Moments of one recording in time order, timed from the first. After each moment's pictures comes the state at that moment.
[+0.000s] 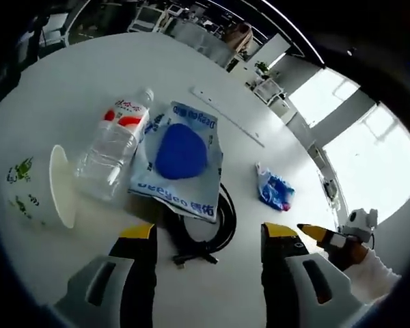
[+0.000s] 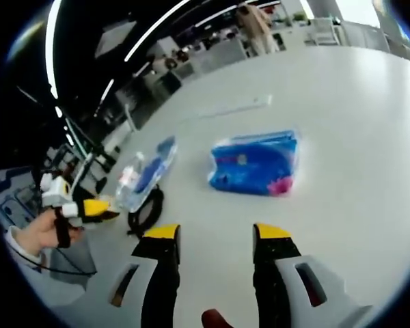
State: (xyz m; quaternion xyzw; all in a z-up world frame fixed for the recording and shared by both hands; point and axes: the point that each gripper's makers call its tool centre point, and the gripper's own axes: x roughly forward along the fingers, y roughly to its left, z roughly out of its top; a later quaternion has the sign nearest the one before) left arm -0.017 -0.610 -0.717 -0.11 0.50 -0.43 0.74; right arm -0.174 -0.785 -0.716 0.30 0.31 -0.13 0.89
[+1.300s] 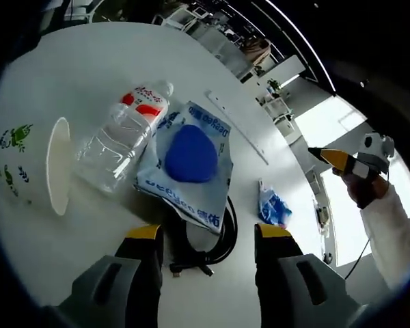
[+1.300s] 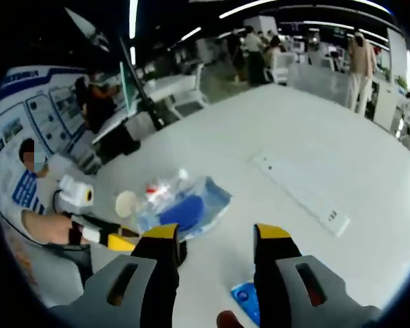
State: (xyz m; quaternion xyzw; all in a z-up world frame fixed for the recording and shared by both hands) left arm -0.004 -0.614 -0.728 -0.19 0.51 -0.39 0.74; right arm 0.011 -0.789 -0.625 0.08 0.37 0.11 0.92
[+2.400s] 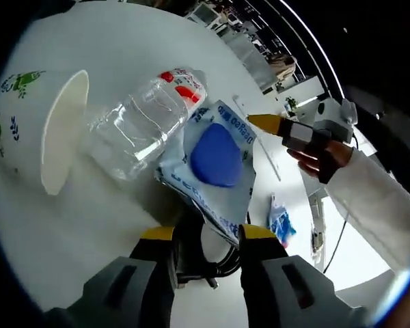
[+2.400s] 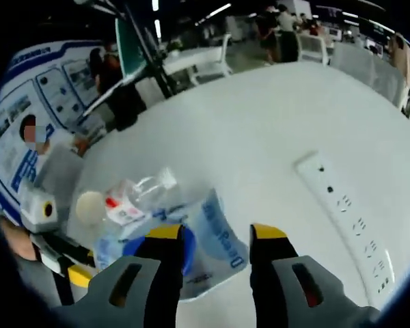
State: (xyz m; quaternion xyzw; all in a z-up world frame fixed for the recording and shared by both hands) left arm 0.006 -0.616 -0.759 -0.26 0.54 -0.33 0.73; right arm 0.131 -0.750 -0.743 0.05 0.43 0.19 0.88
